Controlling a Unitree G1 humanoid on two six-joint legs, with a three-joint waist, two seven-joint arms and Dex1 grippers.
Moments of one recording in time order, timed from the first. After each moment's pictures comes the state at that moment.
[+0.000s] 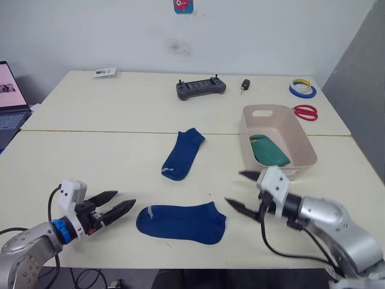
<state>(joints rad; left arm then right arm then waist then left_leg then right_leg) 0.24 0.69 0.48 -0.31 -0.81 0.73 -0.78 -0.15 -0.63 0.10 -0.68 0.37 0.65 0.65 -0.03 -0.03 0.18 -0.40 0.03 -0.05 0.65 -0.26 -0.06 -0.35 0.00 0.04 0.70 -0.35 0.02</state>
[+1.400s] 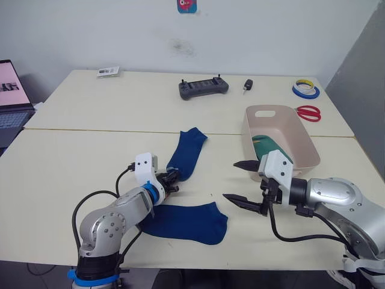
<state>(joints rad) -0.20 0.28 0.14 -0.38 -0.90 1.04 0.22 -0.26 -0.74 0.09 -0.74 0.53 0.78 0.70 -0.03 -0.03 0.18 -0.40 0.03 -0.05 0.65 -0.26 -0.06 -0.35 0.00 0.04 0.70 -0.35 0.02</state>
